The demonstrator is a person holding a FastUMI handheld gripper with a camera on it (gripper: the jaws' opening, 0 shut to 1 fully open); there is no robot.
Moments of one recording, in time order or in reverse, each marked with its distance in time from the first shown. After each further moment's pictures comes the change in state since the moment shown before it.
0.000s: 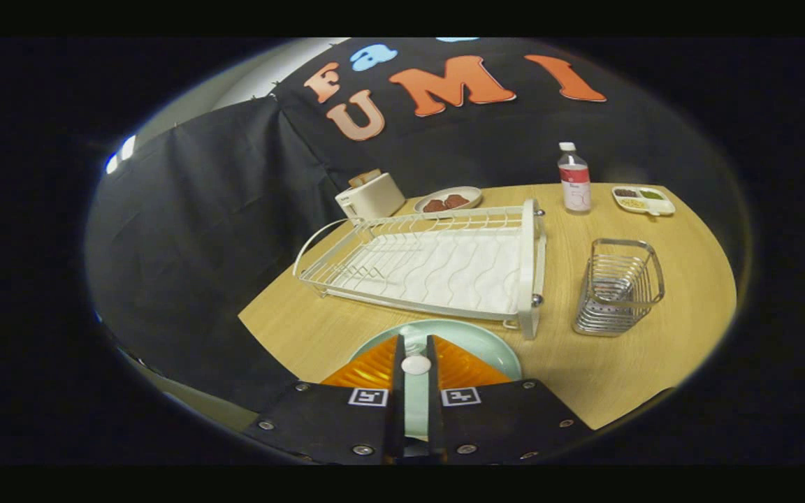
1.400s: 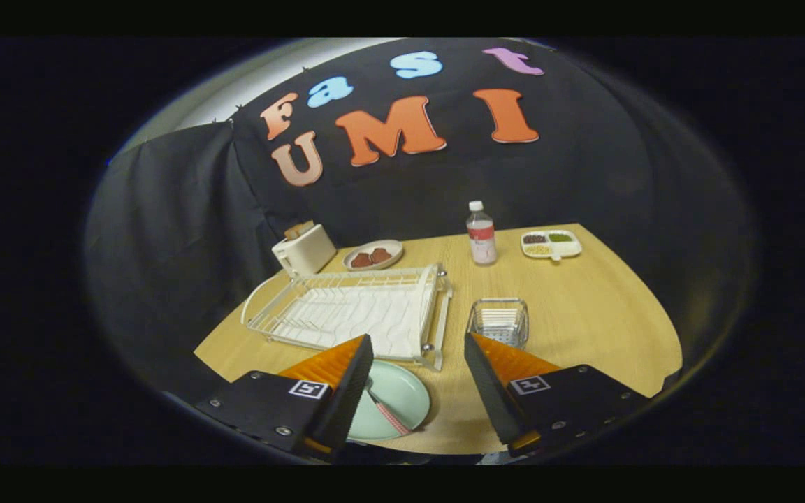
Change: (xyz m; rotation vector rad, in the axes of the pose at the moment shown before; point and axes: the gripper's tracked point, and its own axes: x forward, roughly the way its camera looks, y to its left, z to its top) arm -0.083 -0.058 0.107 0.003 -0.271 -0.291
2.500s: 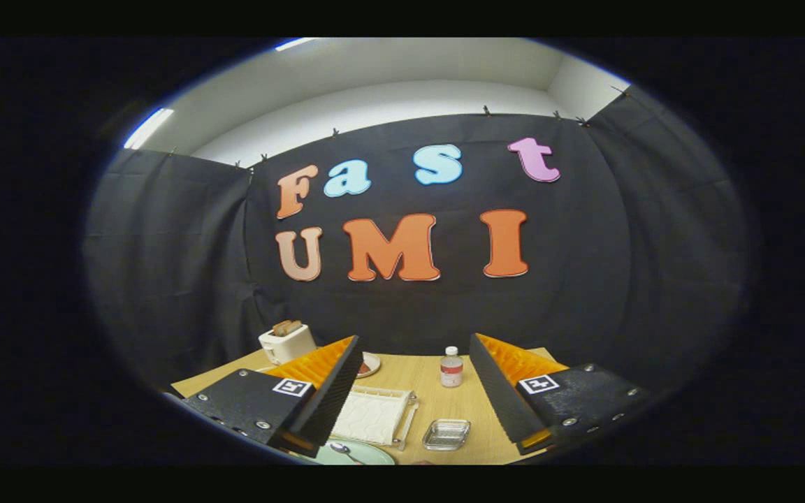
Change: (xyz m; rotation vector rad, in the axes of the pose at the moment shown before) arm -0.071 0.017 0.214 -0.143 -0.455 -0.085
